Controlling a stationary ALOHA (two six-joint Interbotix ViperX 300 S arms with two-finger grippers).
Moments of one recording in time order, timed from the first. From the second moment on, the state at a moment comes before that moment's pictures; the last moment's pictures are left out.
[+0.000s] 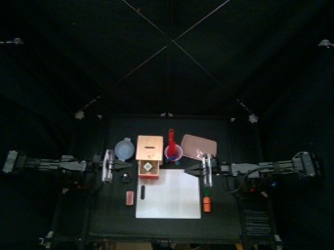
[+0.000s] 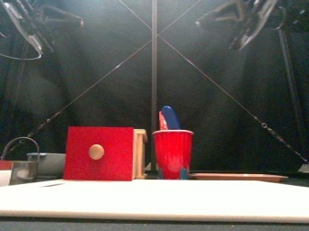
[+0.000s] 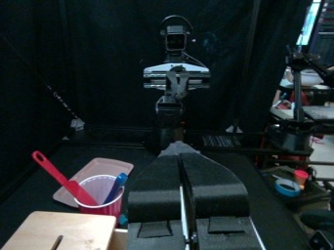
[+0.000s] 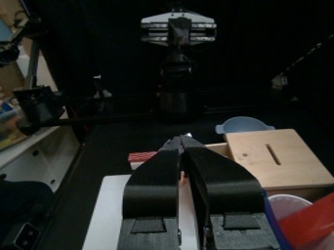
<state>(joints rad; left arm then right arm) 0.01 -0.92 1.19 -0.03 -0.44 0.00 0.00 -0.58 0.91 0.04 -0.32 0.03</state>
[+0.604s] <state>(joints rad) -0.04 -0.91 1.23 -0.06 -0.46 0.00 -0.06 -0.06 0.38 0.25 0.25 0.06</state>
